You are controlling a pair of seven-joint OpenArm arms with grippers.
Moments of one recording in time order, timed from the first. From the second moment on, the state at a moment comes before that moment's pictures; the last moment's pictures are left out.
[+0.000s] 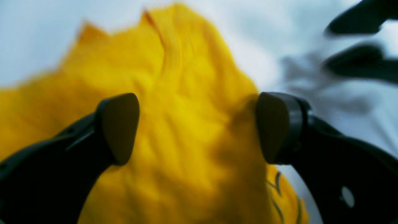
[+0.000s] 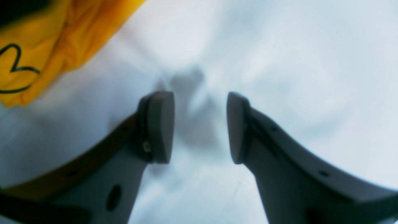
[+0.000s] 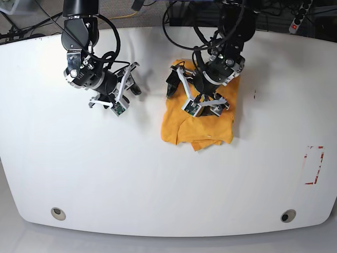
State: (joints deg) left arm 9.7 0.5 13.7 100.1 6.3 -19.8 35.8; right arm -7.2 10.3 4.6 96.9 14.2 41.0 -50.4
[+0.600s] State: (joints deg) left arm 14.3 -0.3 9.5 102.2 8.5 -12.2 20.7; right arm -7.4 10.4 8.6 96.8 14.1 41.0 -50.5
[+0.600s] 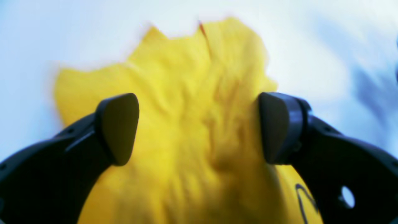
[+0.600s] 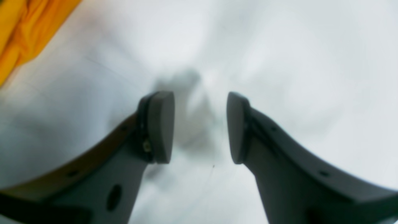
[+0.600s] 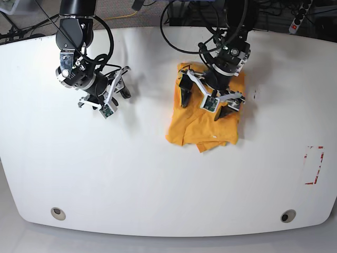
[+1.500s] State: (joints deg) left arm 15.1 -0.2 6.0 105.7 0.7 -12.1 15.5; right arm -6.9 10.2 8.6 96.8 13.9 41.0 -50.5
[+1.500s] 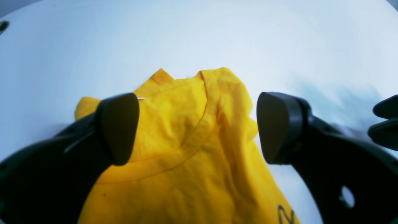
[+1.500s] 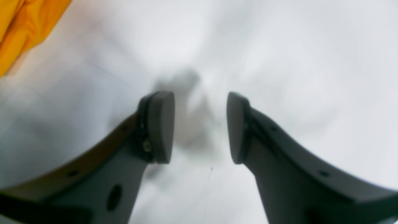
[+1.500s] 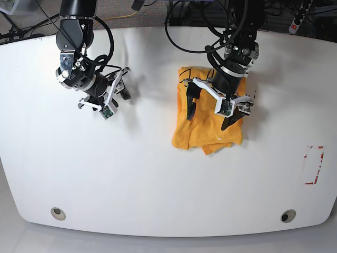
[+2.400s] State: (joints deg) left arm 7.0 -8.4 -4.3 83.8 -0.5 -14.6 14.1; right arm -6.7 9.9 8.4 94.9 14.1 41.0 -50.5
